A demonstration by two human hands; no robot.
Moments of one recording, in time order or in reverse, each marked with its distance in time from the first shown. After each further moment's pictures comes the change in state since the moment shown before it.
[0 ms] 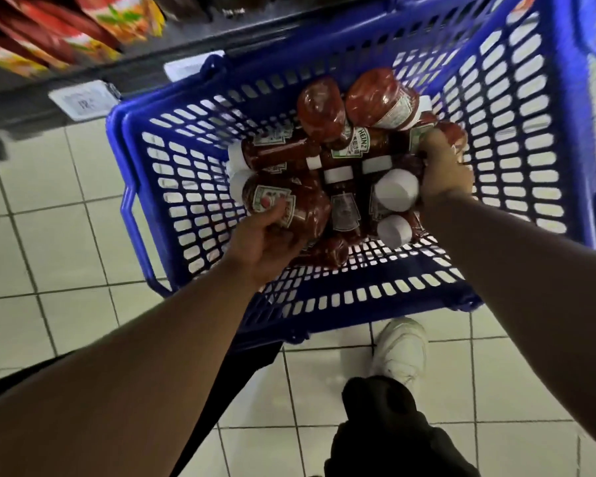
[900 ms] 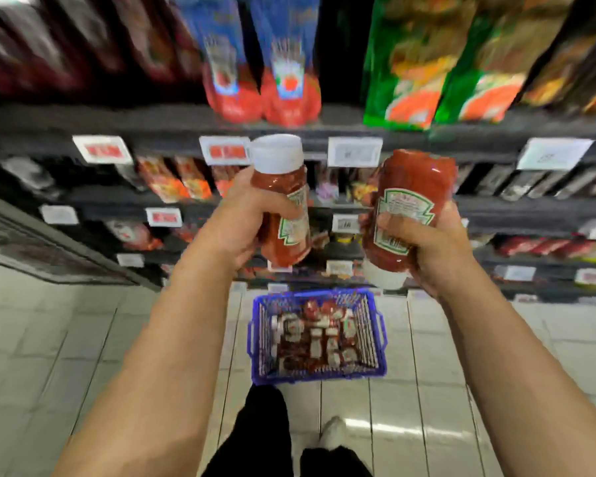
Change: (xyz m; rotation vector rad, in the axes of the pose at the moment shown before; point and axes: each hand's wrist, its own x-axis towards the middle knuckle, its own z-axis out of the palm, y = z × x) left_hand -0.713 0.196 0.358 0.615 -0.320 0.938; right_hand -0.688 -0.358 -0.162 0.070 -0.849 -0.915
